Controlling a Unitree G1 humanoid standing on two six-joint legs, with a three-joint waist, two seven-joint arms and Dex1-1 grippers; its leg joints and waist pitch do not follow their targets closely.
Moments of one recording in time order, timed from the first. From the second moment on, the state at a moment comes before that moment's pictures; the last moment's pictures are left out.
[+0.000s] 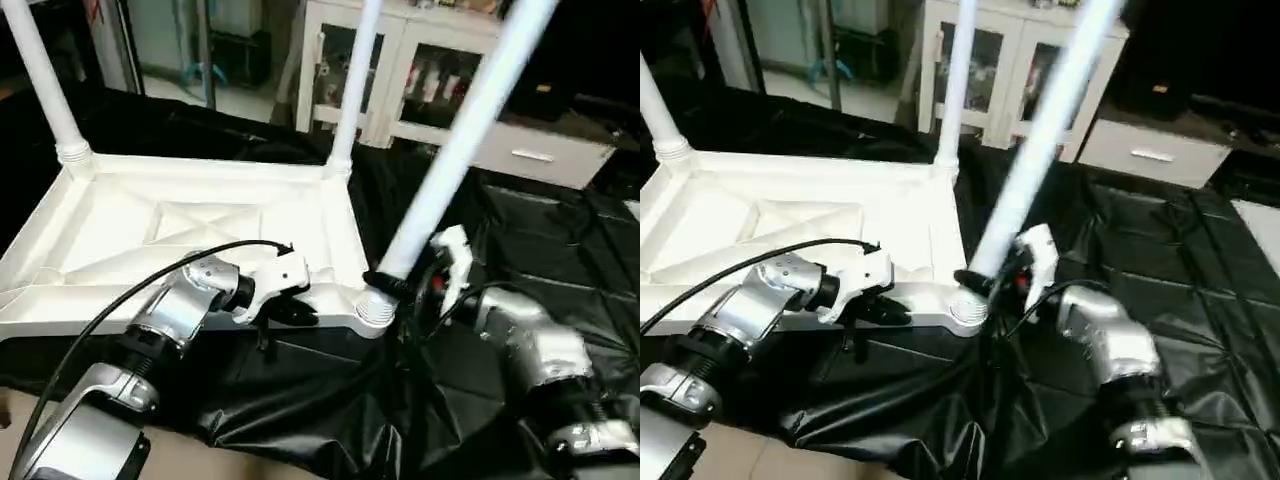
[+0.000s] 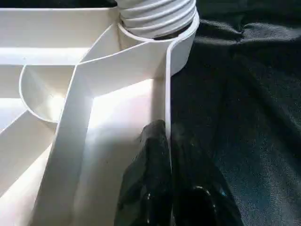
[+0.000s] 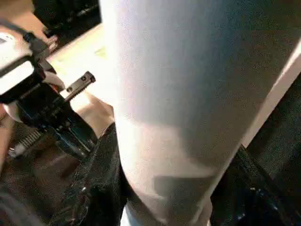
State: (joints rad) left arm -0.64 0.39 -0.37 0.58 0.08 0.12 -1.23; right arm -0.47 -0.34 0.02 0.52 0.44 0.44 0.99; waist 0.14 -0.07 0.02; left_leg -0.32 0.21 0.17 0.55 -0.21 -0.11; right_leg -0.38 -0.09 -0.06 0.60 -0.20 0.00
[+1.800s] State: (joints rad) left arm -0.63 0.42 -0.37 0.54 0.07 0.13 -1.24; right arm -0.54 -0.38 0.17 0.47 0.30 0.36 1.07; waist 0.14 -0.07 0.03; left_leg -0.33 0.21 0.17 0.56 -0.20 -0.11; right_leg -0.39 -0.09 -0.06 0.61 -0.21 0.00
